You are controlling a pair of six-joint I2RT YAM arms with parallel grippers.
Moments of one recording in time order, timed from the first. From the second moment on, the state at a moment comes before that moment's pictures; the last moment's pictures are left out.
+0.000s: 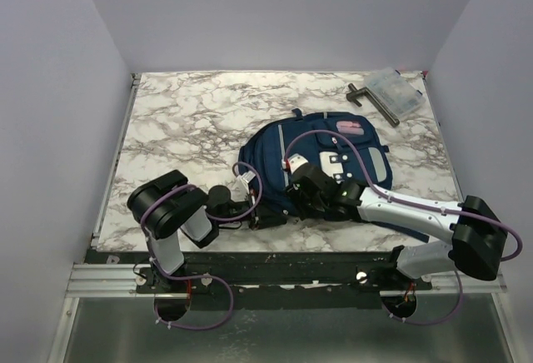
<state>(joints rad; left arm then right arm) -0.70 1.81 0.18 1.44 0.68 -1.39 1.00 1.34 0.84 -0.44 0.21 0.27</state>
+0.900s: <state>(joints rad) -0.67 1.35 0.30 0.64 0.52 -1.04 1.01 1.38 0.79 -0.26 0.09 -0.04</state>
